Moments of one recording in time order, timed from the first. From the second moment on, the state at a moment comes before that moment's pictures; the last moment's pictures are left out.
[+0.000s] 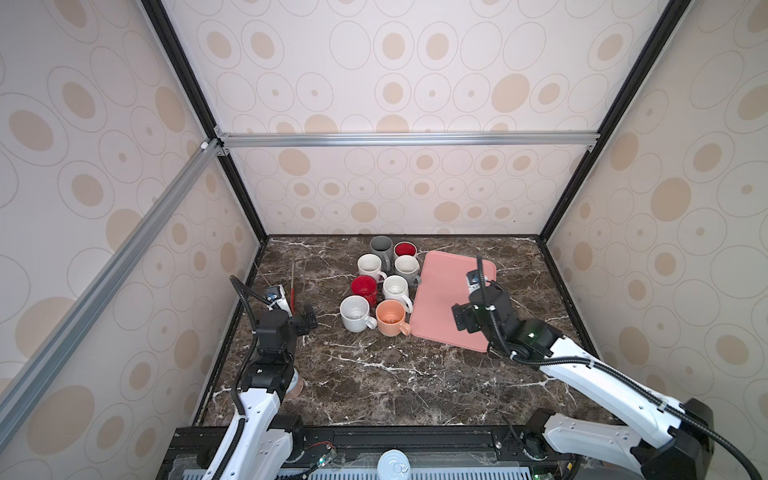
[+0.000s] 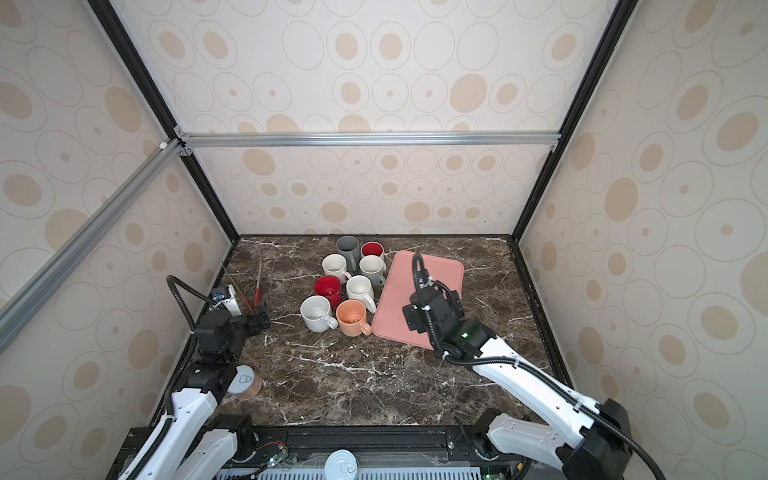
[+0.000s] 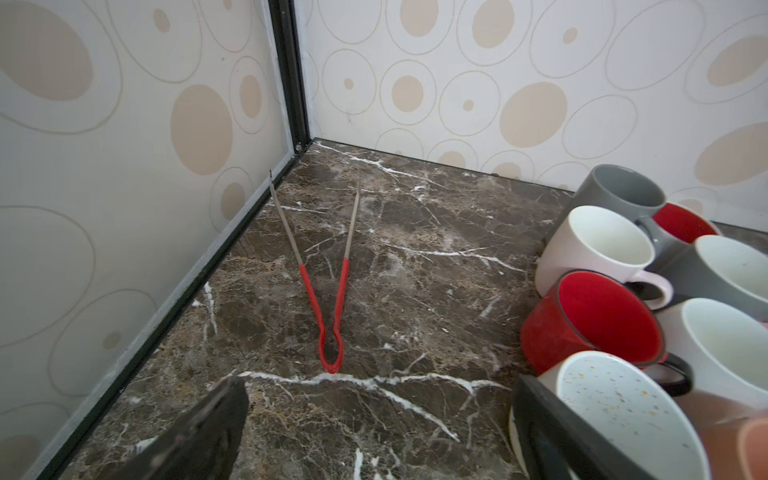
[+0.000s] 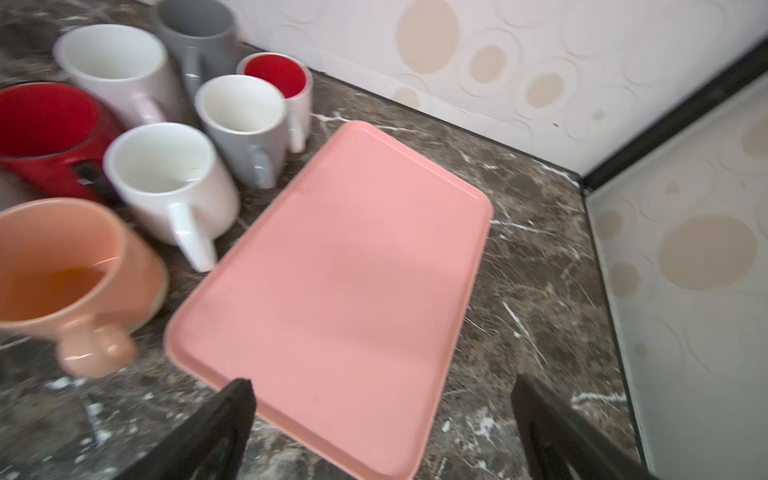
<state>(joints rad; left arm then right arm) -0.05 0.73 0.42 -0.07 -0.26 -0.16 0.64 1.02 0.85 -0.51 0.58 0.15</state>
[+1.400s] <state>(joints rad) -0.04 1.58 0.12 1.33 -0.24 0.01 0.03 1.34 0.30 0.68 0.10 0.02</state>
